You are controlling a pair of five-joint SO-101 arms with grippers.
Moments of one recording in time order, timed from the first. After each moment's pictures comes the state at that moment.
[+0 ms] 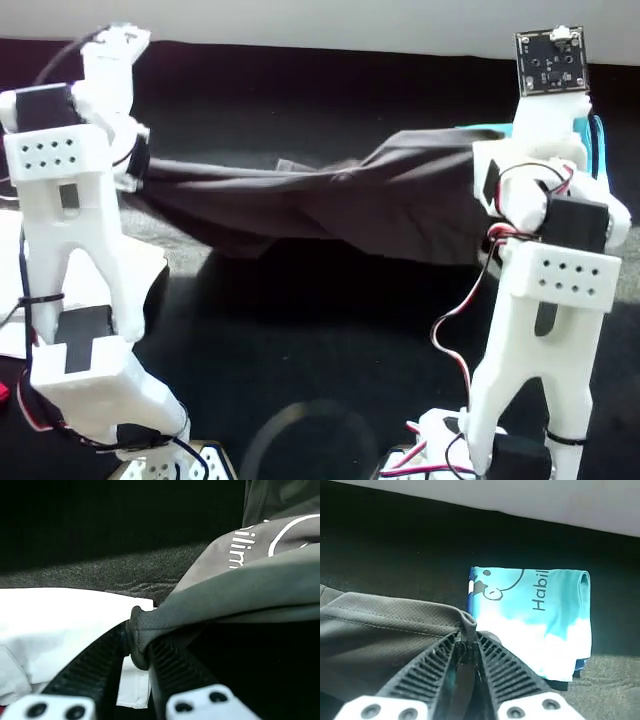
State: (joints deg) left arm -16.1 10.9 -35.2 100.0 -19.7; right arm 4.8 -25.2 0.7 69.0 16.8
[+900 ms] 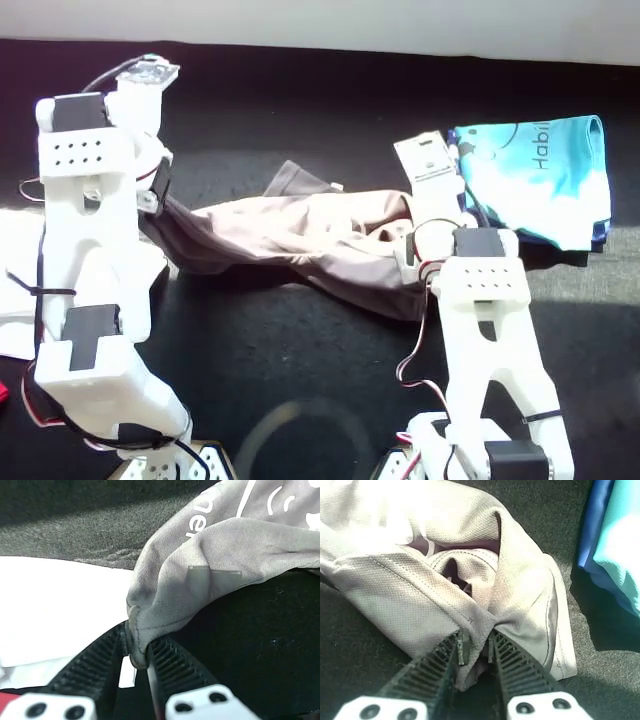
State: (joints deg) left arm -14.0 11.1 -19.6 97.4 -18.6; right arm -7.6 -26.0 37.9 59.1 17.6
